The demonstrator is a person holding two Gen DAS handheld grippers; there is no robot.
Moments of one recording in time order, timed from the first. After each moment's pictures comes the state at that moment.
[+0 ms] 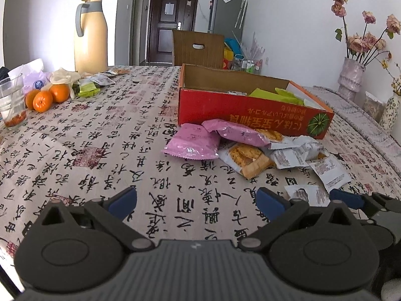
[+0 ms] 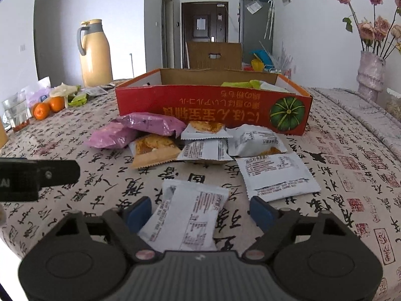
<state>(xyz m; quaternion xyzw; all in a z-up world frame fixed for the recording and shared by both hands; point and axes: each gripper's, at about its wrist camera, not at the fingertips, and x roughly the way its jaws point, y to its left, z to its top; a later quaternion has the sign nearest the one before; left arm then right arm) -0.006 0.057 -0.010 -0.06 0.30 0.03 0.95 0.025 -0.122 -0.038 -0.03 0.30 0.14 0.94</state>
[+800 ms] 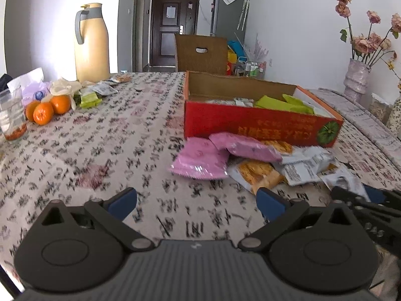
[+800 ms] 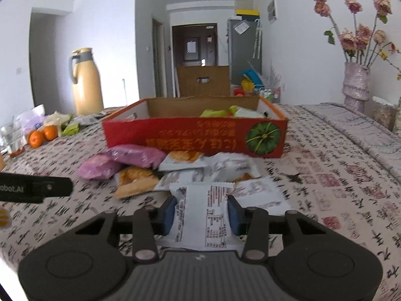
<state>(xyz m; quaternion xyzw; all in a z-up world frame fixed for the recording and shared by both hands) 0.019 0.065 -0.001 -0.05 0.29 0.05 0.95 0.030 -0.157 -0.021 0.00 0.24 0.12 0.96</state>
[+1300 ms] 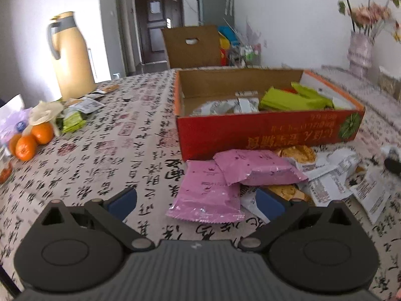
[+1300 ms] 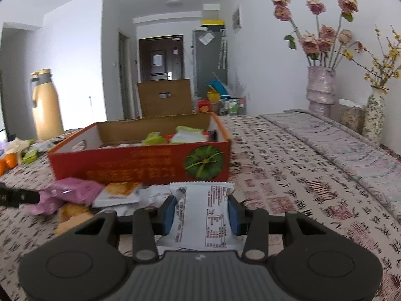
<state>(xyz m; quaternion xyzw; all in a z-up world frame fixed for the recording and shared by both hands) 0.095 0.060 -0.006 0.03 0.33 0.04 0.94 0.071 -0.207 -0.014 0.02 0.22 0.04 0.97</state>
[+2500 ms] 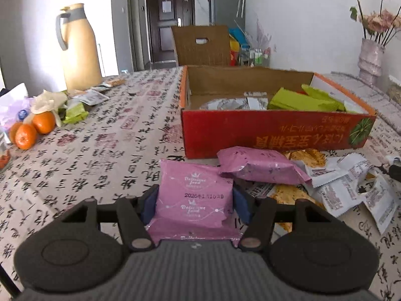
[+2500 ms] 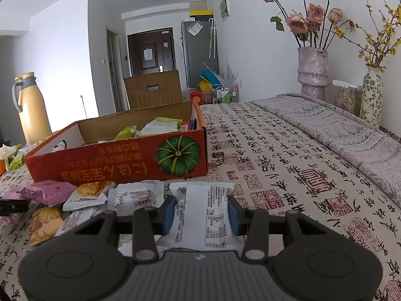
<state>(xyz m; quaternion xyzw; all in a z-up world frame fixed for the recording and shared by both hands) 0.090 0.064 -0.015 0.00 0.31 0.06 0.95 0.098 -0.230 -0.030 0.04 0.24 0.04 0.97</state>
